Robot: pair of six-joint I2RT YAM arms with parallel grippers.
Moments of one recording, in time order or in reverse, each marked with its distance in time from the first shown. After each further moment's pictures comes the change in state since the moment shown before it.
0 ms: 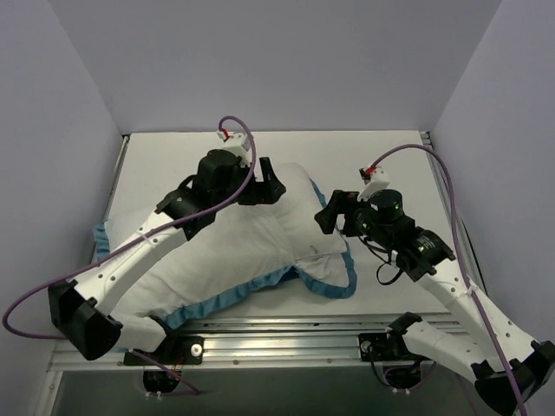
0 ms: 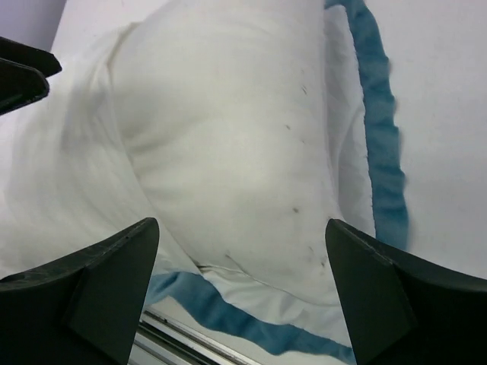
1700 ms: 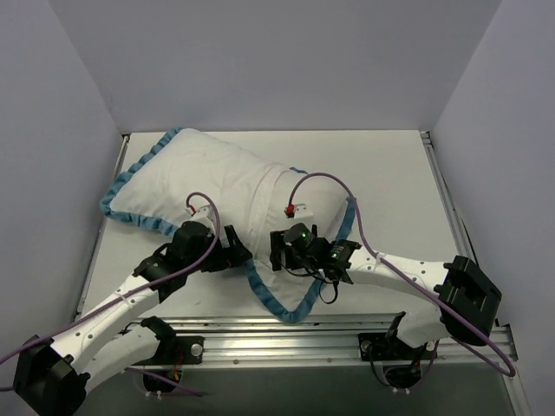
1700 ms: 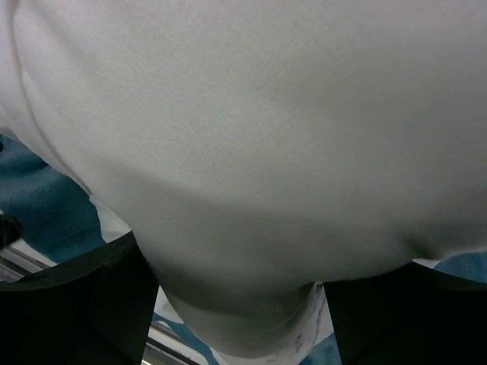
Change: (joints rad) left arm 0.085 -0.508 -0.721 0.031 0.017 -0.177; right arm 0.423 0.462 -0.089 0.257 0.245 0.147
